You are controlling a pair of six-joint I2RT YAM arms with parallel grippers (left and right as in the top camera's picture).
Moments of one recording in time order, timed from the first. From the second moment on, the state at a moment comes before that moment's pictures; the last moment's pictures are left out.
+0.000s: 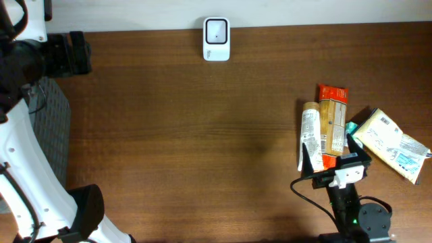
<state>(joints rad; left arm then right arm) 0.18 1.86 2.76 -1.69 0.11 0.09 0.05 0.08 0.21 -0.10 -0.09 -0.16</state>
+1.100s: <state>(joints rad) 0.18 1.86 2.76 -1.69 0.11 0.09 0.05 0.01 0.01 -0.06 -0.16 -0.11</state>
